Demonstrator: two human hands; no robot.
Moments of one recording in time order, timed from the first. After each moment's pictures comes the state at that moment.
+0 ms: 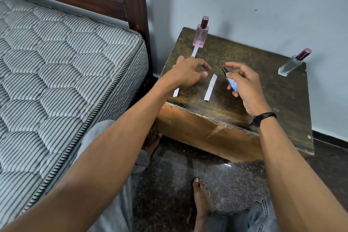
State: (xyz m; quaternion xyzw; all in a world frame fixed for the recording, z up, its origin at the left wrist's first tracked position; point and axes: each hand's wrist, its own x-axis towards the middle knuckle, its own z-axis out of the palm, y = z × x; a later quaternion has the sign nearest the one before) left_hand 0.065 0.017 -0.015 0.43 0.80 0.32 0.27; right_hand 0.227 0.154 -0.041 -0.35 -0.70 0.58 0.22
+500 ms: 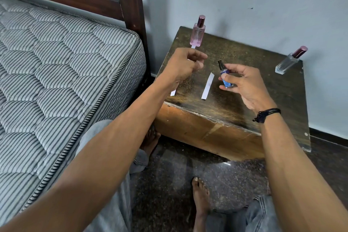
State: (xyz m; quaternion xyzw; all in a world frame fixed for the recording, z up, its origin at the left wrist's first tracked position) left_hand 0.069 0.017 -0.010 0.27 0.70 0.57 0.32; right_hand 0.232 0.165 -0.037 -0.32 -0.67 0.65 0.17
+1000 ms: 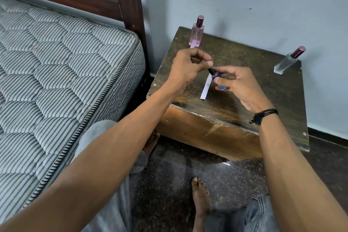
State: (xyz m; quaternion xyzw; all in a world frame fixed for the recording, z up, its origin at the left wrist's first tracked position) left_hand 0.085 0.026 -0.018 0.28 0.71 0.61 0.23; right_hand 0.230 0.153 -0.028 -0.26 -0.74 0.61 0.13
